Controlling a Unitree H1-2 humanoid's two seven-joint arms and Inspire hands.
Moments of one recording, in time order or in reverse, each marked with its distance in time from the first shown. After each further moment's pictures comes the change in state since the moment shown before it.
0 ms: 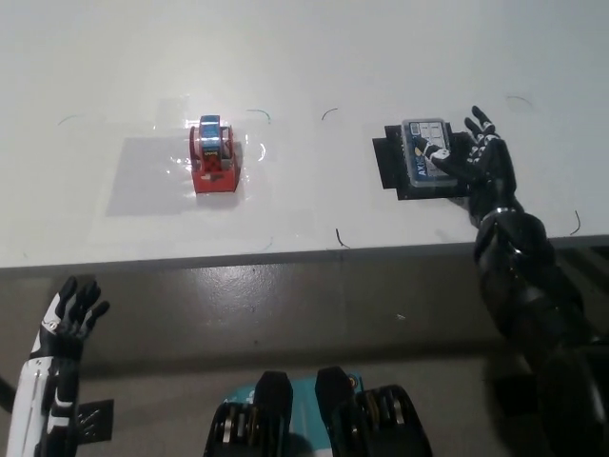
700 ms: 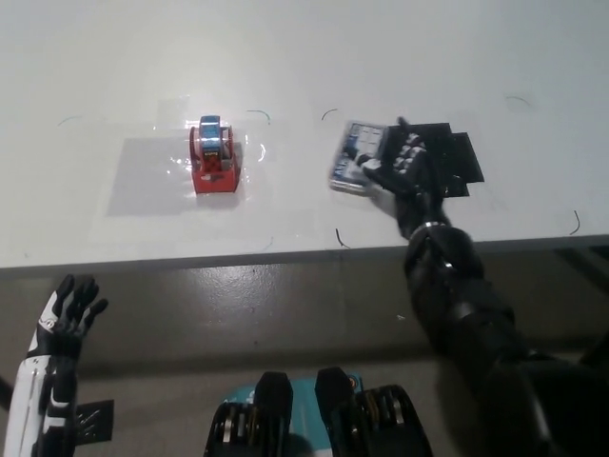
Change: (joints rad) left_arm -0.001 0.000 0.003 -0.013 -0.003 0.001 -0.002; right_arm -0.006 0.157 -0.018 -0.003 0.045 -0.027 0.031
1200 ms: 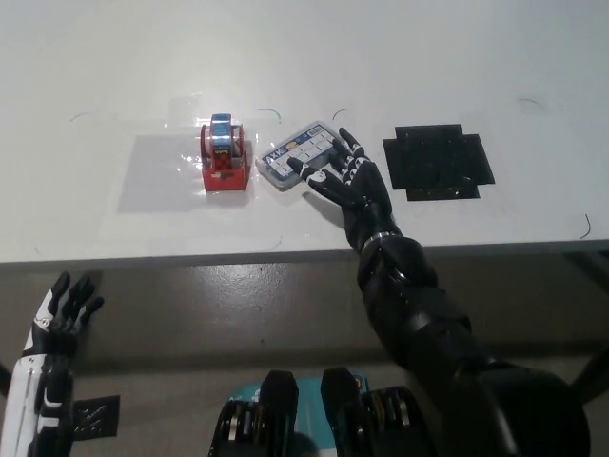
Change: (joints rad) left_arm -0.003 0.003 0.007 -0.007 0.000 0.001 0.000; right_arm -0.012 0.069 0.034 0.005 -0.003 0.000 0.008
